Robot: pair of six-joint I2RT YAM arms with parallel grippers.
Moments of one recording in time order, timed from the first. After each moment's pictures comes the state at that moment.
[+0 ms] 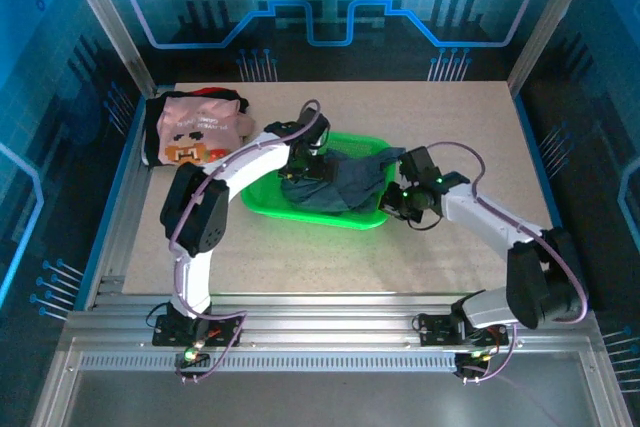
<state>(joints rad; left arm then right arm) -0.53 2.01 1.60 -0.81 -0.01 -0.43 0.39 1.38 0.86 -0.60 -0.23 0.78</state>
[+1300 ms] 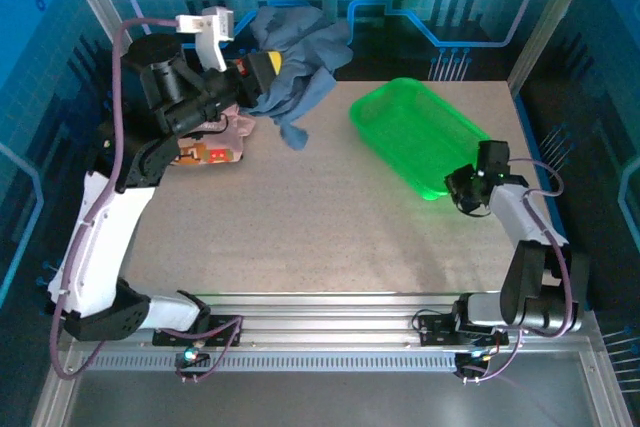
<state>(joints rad) -0.47 1.35 2.00 -0.76 0.18 -0.50 -0.17 1.38 0.86 -0.52 -0.19 1.06</state>
